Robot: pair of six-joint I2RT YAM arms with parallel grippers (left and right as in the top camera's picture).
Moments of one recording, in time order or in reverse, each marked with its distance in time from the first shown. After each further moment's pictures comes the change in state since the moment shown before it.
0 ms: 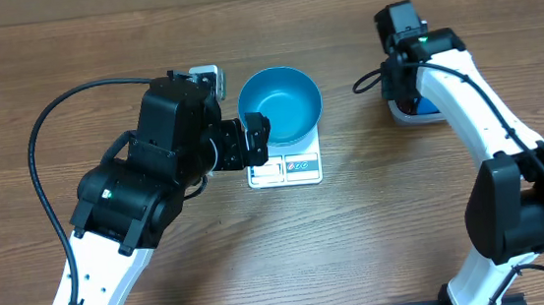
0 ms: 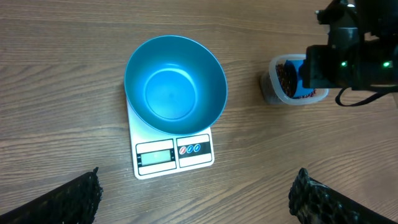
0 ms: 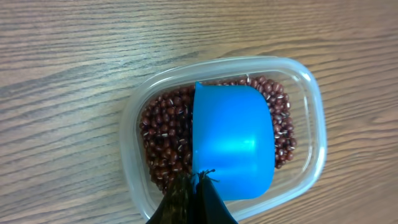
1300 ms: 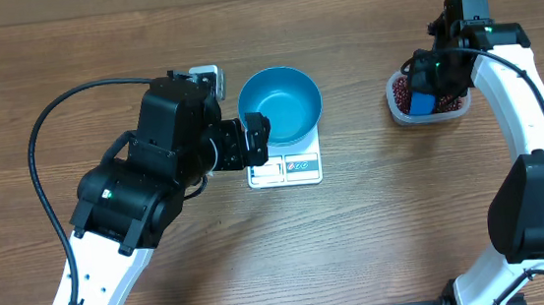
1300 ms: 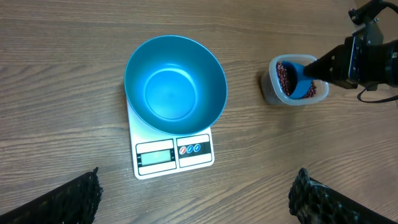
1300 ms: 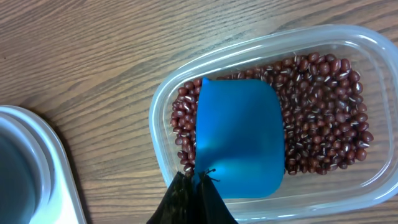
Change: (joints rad) left arm 0.000 0.000 0.000 0.000 0.000 0.000; right arm -0.215 -0.031 0.000 -0.008 -0.511 -0.013
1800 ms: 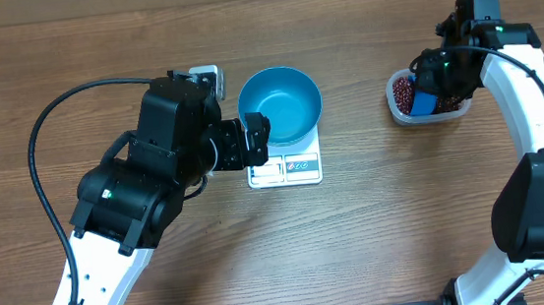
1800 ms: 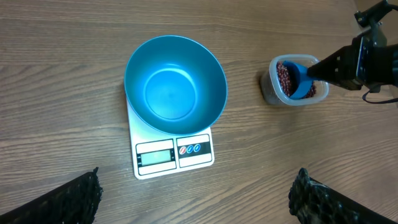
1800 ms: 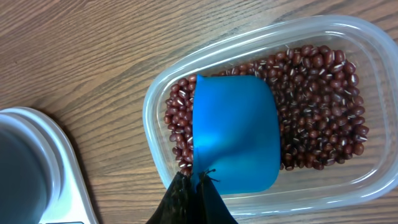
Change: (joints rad) left arm 0.000 0.000 0.000 0.000 0.000 0.000; right arm -0.046 0.000 0.000 -0.013 -0.061 0.000
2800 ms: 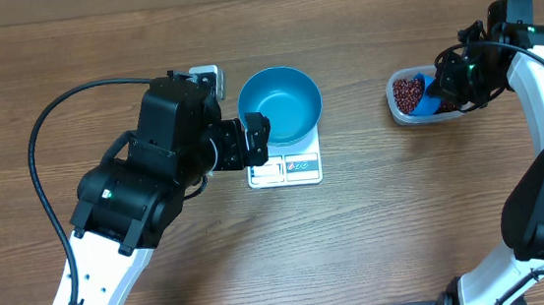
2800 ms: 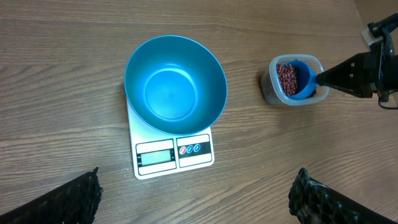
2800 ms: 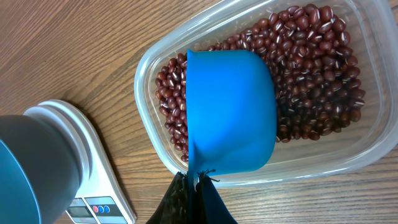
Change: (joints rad) left arm 0.000 0.000 0.000 0.000 0.000 0.000; right arm -0.111 0.000 0.000 -0.074 -0.167 0.001
